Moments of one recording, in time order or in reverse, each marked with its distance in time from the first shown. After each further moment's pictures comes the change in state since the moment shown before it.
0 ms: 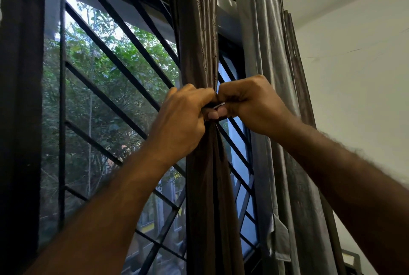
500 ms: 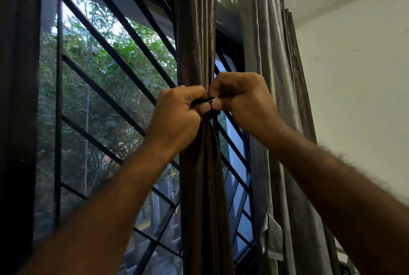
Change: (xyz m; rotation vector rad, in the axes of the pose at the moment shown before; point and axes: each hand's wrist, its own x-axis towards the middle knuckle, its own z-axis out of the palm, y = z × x) left_hand -0.005 -0.007 0.004 -0.326 0.055 -0.177; right_hand 0.000 -0.011 0.018 0.280 0.143 0.149
